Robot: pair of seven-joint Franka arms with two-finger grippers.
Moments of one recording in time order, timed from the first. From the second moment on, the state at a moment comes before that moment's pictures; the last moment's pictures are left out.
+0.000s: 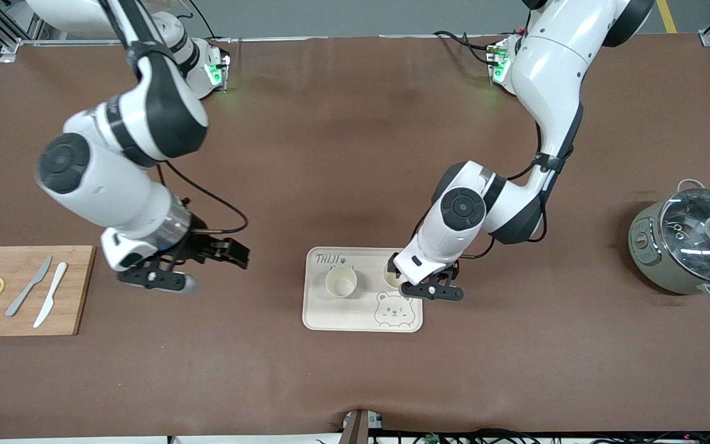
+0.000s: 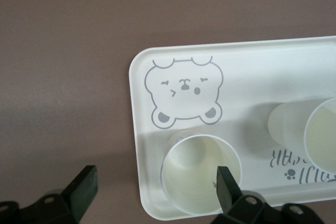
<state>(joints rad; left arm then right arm) -0.40 0.75 -0.18 -1.39 0.12 2.28 -0.47 0.38 0.47 -0.01 -1.35 0.18 1.99 0.50</state>
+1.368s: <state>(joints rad) -0.43 0.82 -0.18 -1.39 0.18 2.38 -0.59 0.57 0.88 -0.02 -1.25 0.05 2.34 0.70</state>
